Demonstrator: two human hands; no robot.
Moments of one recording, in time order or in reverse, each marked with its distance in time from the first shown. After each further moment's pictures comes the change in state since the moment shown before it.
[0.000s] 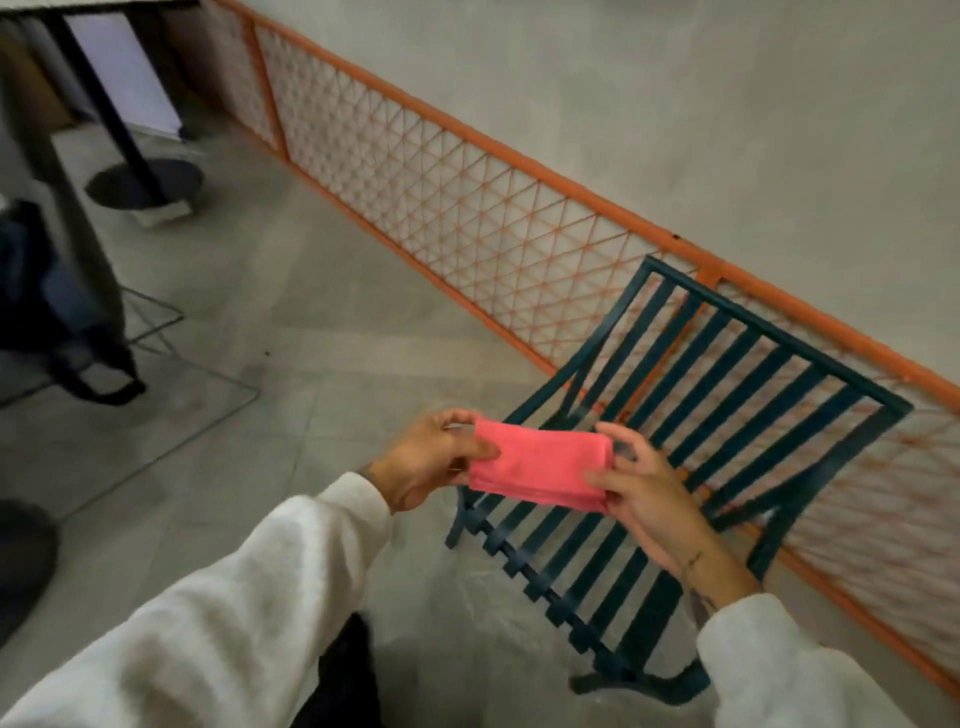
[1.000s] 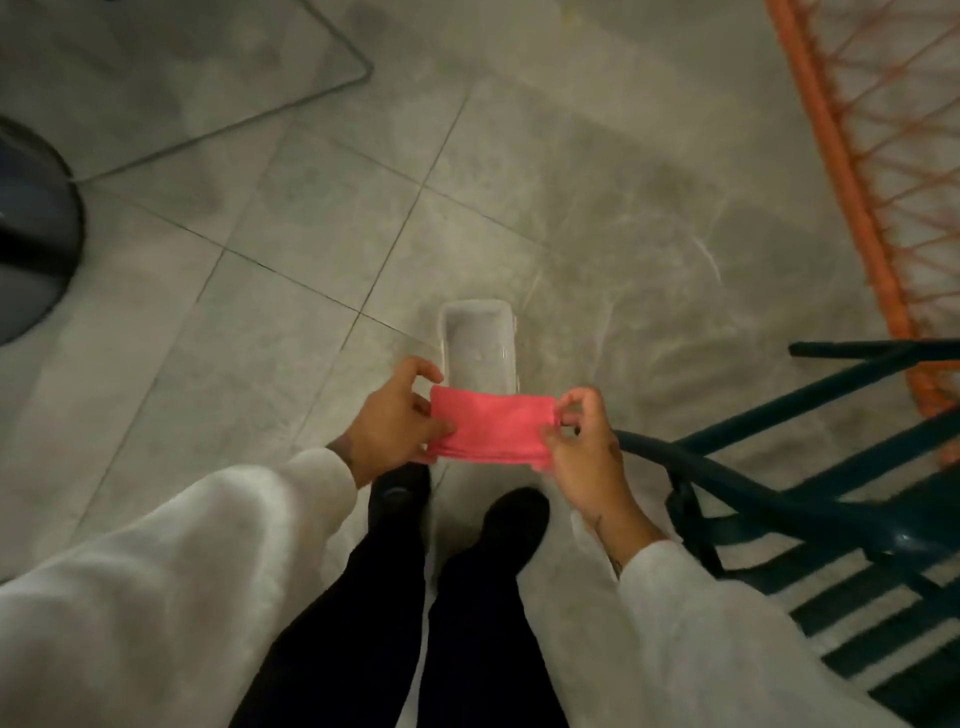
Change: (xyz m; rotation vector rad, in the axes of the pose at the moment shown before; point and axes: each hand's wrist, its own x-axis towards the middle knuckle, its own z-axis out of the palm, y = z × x) left_hand 0.206 -0.312 -0.354 0.047 0.423 -0.364; right_hand 0.339 0.340 0.304 -0.706 -0.218 0.201
